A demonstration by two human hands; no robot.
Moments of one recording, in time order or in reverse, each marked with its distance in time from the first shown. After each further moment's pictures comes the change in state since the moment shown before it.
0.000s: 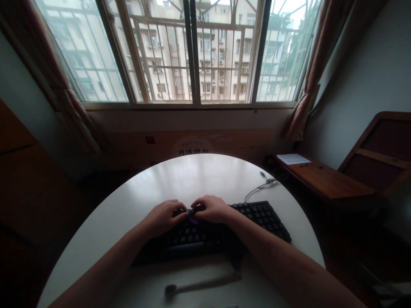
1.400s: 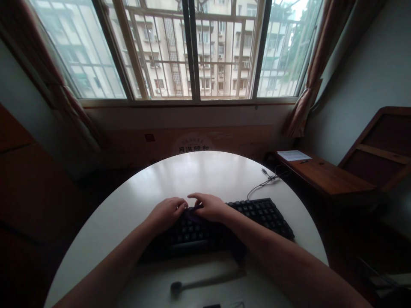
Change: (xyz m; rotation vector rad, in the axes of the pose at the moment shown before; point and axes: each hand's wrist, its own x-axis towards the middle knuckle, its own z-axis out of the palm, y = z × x) left_hand 0.008 -0.007 0.008 0.063 0.024 -0.086; right_hand 0.012 0.000 0.017 0.164 0.039 0.014
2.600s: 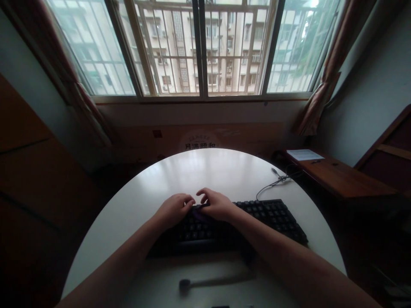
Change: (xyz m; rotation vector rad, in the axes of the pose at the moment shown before) left_hand -0.001 0.001 -0.001 -0.044 0.019 0.000; right_hand 0.002 0.000 0.006 0.081 0.004 0.046
